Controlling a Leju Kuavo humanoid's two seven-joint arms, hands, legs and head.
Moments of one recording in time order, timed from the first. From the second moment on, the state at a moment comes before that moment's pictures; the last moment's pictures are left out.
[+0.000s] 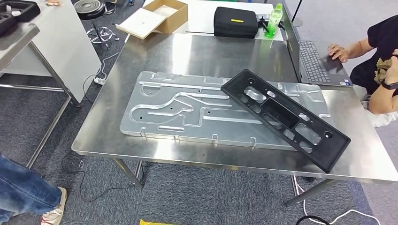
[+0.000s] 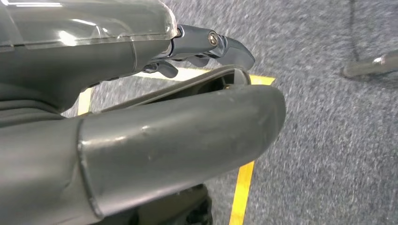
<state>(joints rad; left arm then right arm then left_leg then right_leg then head) -0.08 -0.21 1.14 -0.23 -0.97 0.15 -0.54 0.39 0.34 -0.40 -2.47 0.77 -0.70 -0.54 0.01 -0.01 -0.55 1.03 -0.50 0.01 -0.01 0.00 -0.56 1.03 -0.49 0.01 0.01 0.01</state>
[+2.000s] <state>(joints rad) -0.09 -0.21 1.13 -0.23 -1.03 0.14 -0.49 0.38 0.07 -0.22 -2.24 1.05 -0.70 -0.21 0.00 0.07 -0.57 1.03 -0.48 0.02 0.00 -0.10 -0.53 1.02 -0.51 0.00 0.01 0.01</state>
